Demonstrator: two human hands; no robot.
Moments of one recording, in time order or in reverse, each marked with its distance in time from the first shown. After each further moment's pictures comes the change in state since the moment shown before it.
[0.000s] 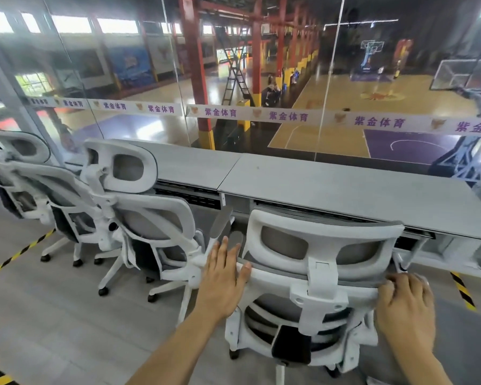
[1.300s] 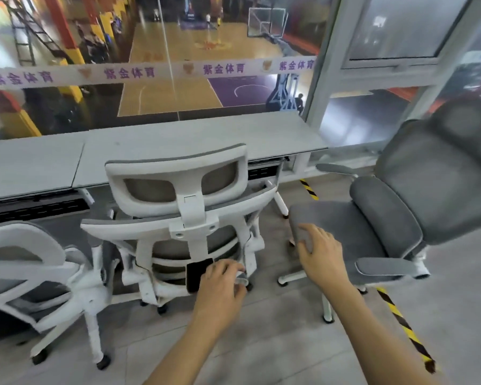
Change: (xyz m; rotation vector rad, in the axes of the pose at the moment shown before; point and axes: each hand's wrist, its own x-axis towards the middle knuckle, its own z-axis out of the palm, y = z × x) left_hand -0.033 0.074 0.066 -0.215 -0.422 0.479; right_hand -0.068 -0.016 -0.047 0.165 -0.086 0.328
